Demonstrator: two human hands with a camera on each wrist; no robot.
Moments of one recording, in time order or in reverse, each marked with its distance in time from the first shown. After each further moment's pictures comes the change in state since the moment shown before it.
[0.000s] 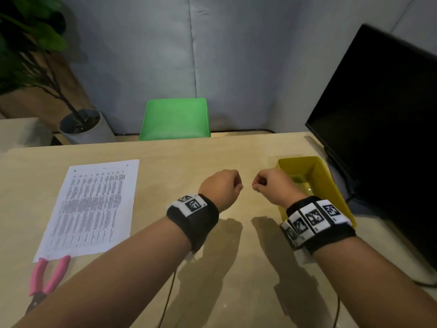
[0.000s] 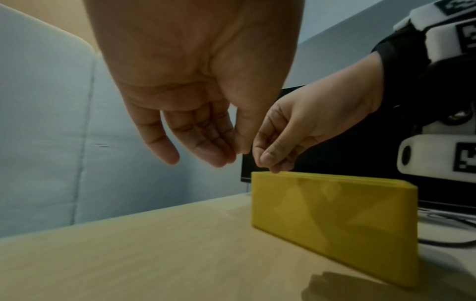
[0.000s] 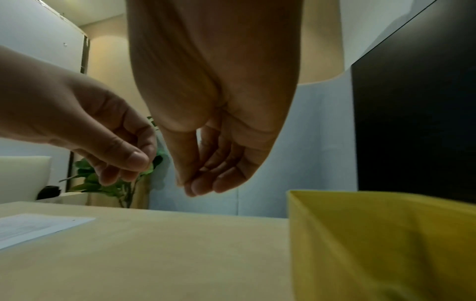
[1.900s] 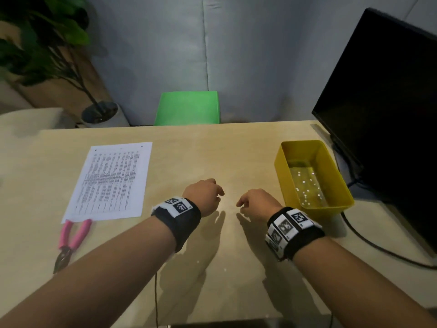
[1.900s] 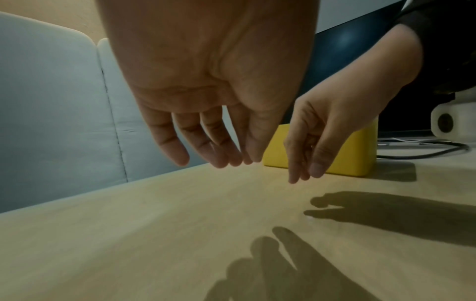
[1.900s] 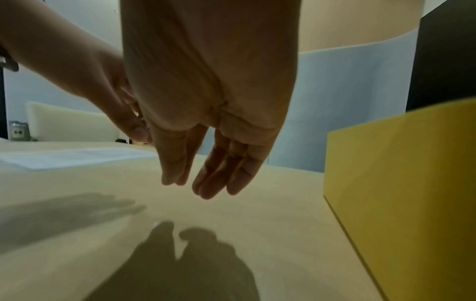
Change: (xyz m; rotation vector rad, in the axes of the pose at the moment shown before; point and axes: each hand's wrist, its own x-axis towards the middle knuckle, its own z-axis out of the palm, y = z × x) left_hand -0.073 -0.030 0.018 0.279 -0.236 -0.121; right_hand -0.053 0.005 0.073 -0.202 -0.316 -0.033
